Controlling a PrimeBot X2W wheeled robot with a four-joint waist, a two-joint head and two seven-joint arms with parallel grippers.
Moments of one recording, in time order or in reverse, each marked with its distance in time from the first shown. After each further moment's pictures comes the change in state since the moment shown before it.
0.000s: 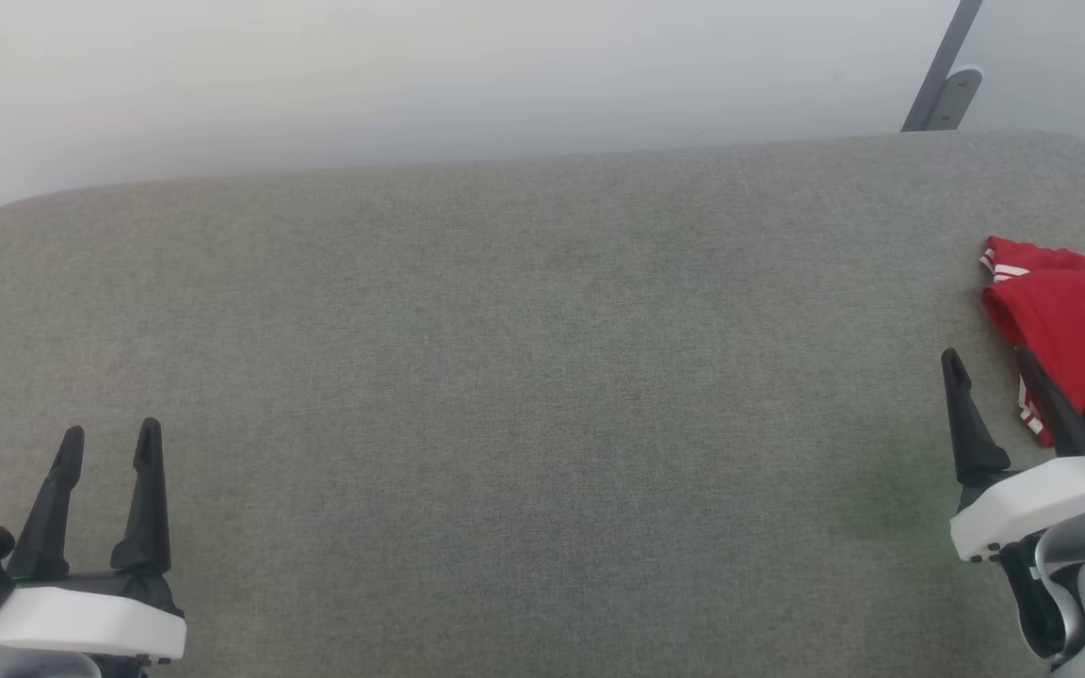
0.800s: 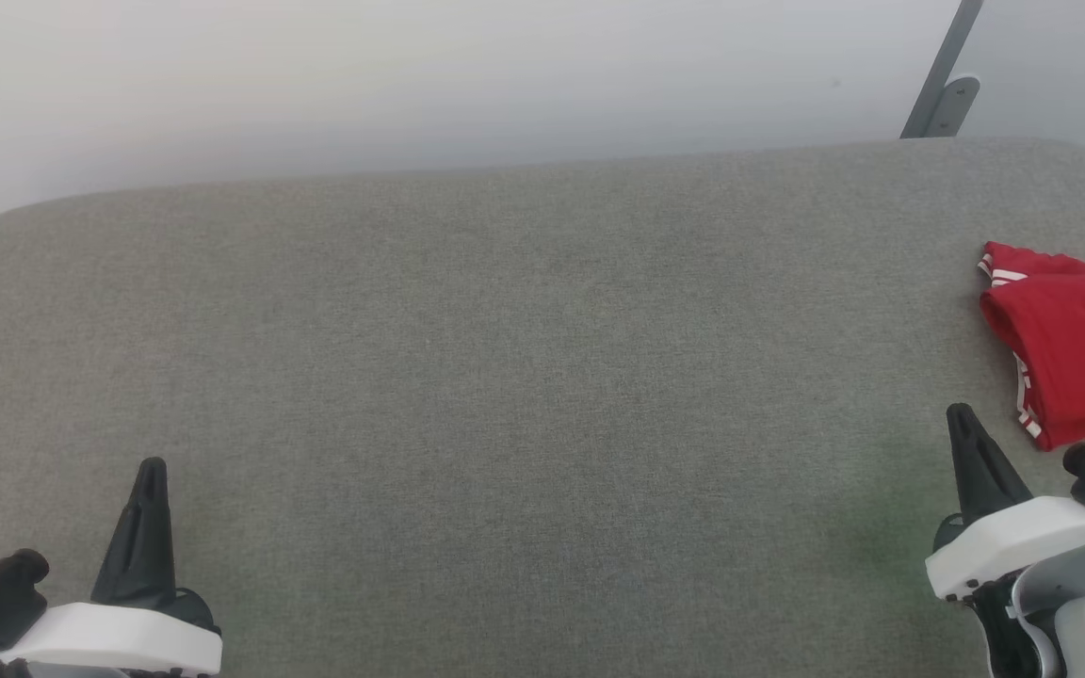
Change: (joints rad) left arm 0.017 -0.082 0.001 0.042 -0.095 0.000 0.040; right arm 0.065 0.056 -0.011 0.014 0.108 0.000 0.048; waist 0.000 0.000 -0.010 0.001
